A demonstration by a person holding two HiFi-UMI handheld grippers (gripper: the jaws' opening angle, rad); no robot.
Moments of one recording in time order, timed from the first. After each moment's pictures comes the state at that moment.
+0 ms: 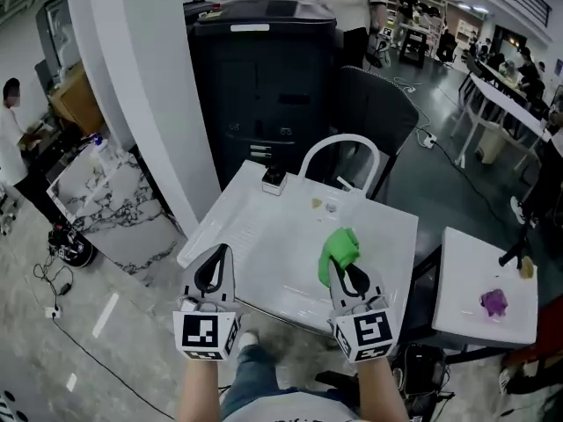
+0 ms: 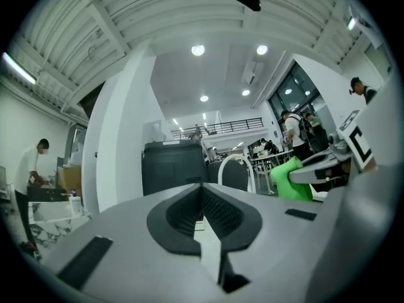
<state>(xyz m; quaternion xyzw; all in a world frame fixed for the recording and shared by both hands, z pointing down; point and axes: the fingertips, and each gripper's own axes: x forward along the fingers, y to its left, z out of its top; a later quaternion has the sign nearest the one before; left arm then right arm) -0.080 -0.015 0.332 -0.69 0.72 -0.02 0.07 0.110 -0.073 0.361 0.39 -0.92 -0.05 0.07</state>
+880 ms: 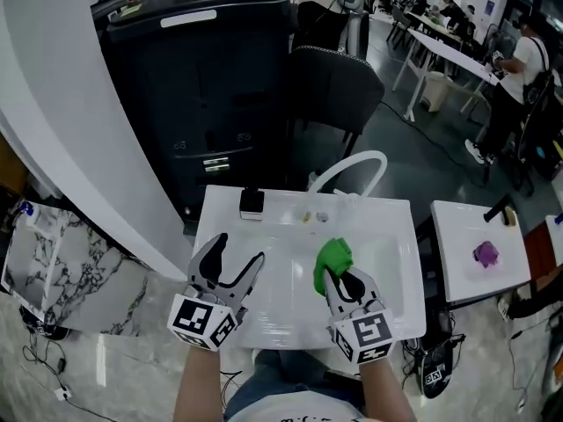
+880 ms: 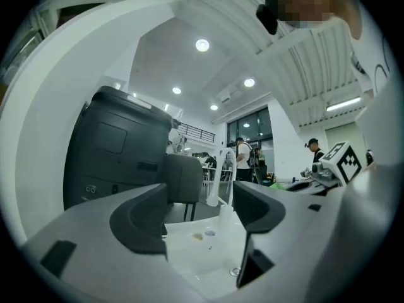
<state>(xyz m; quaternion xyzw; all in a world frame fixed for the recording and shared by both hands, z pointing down) -0.132 -0.200 0.380 -0.88 0.47 0.05 -0.04 0.030 -0.165 0.414 0.51 -0.85 0.03 0.14</state>
